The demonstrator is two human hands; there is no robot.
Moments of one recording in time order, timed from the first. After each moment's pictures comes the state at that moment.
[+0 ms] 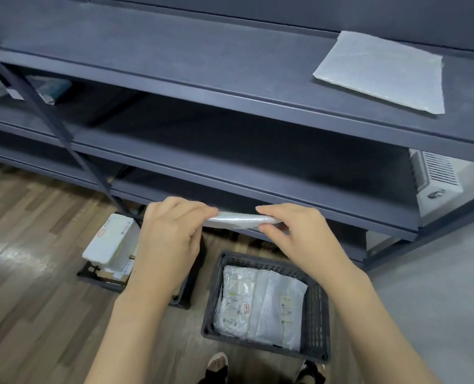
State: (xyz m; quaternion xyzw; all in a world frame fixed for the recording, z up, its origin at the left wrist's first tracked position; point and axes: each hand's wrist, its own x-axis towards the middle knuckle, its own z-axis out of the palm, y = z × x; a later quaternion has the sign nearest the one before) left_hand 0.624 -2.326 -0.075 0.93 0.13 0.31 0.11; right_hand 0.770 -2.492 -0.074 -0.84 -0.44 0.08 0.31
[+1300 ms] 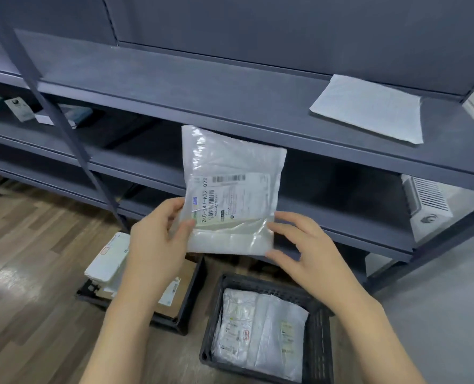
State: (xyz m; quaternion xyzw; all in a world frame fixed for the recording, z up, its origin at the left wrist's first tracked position) left_hand 0.595 -2.345 -0.021 0.80 0.34 0.28 0.40; right_hand 0.751 -2.517 -0.067 -0.81 -0.50 0.00 0.31
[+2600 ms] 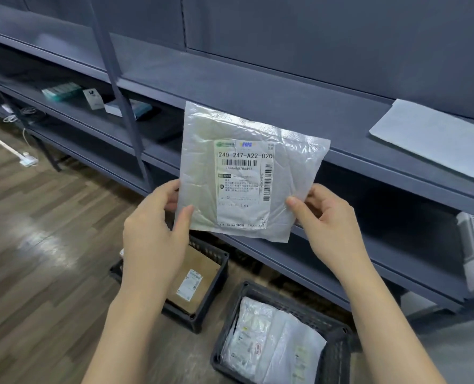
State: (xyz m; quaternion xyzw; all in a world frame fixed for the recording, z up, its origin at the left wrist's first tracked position) left_hand 0.544 -2.321 -0.011 0.76 0.43 0.40 0.29; right_hand 0.725 -2.443 -0.002 -0.73 -0.39 0.14 0.54
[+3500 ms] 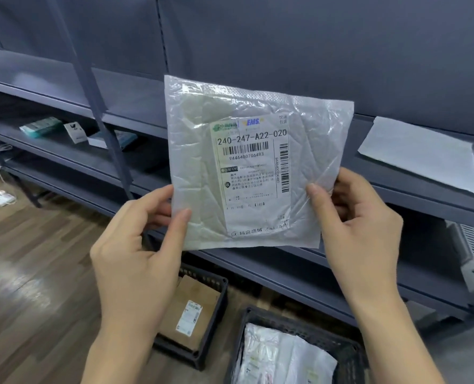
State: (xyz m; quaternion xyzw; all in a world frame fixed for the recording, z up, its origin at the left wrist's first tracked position) left_hand 0.544 -2.295 0.028 0.73 0.27 0.56 0.29; right_hand 0.704 -2.423 0.046 -0.71 -0.34 -0.10 0.61
